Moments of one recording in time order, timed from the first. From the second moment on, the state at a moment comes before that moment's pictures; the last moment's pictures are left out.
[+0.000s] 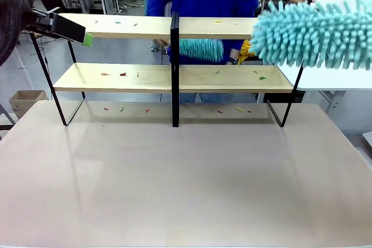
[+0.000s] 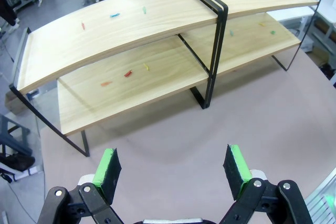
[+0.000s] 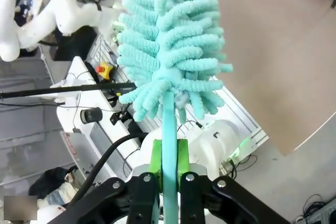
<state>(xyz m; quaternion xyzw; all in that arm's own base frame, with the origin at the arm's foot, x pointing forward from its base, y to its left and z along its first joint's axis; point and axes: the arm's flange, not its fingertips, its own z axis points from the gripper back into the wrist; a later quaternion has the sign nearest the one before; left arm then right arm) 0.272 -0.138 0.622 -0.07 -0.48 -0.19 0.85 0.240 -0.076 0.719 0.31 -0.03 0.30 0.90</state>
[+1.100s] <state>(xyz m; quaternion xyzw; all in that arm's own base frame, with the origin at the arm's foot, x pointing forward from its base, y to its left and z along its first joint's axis) 0.272 -0.138 0.622 -0.07 -0.48 -0.19 0.85 0.266 -0.062 0.609 0.22 0.20 0.24 0.92</state>
